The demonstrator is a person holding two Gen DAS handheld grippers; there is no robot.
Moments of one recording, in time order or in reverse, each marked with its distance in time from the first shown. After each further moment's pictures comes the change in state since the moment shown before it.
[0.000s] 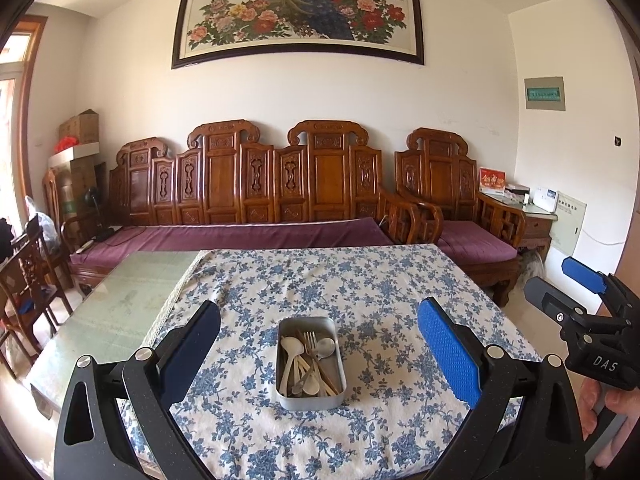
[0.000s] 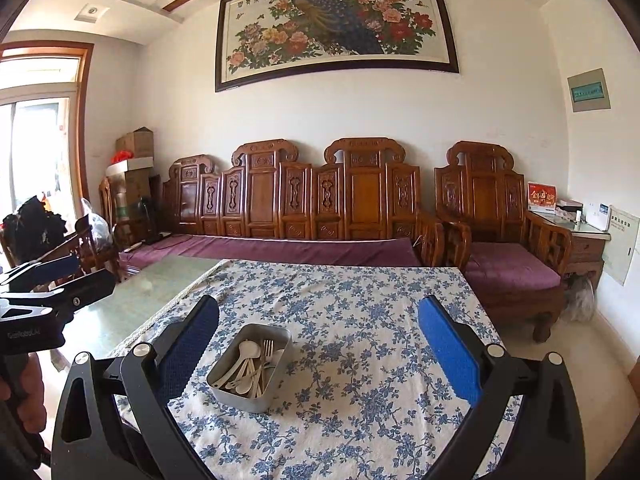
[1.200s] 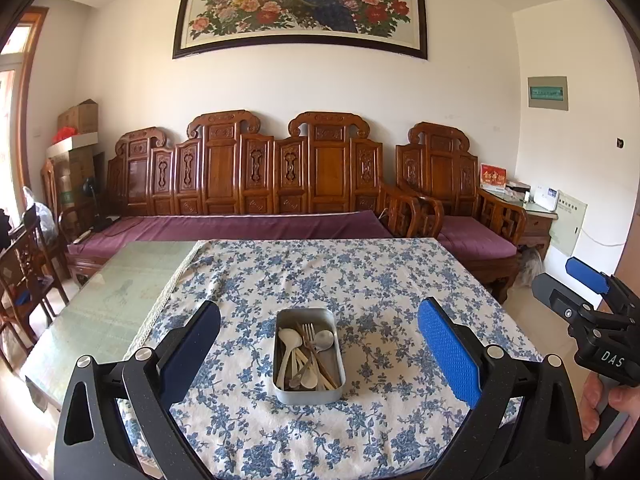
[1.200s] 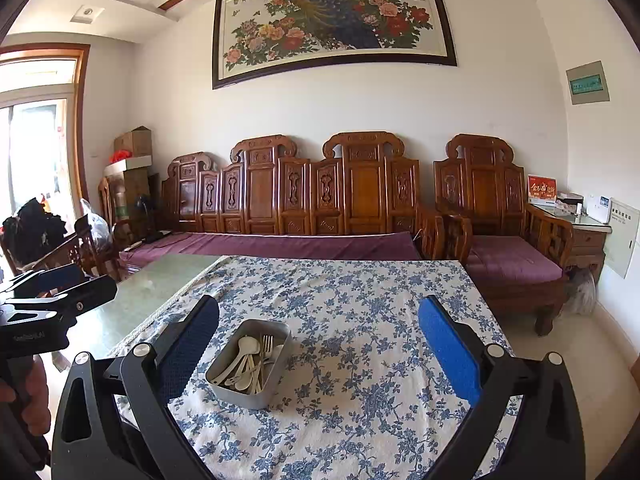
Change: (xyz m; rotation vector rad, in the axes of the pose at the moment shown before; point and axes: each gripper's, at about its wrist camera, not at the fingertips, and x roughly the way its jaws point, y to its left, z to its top) left arm 0.013 0.002 -0.008 -0.019 0.027 -0.005; right arm 0.007 -0.003 -0.009 0.013 0.015 0.001
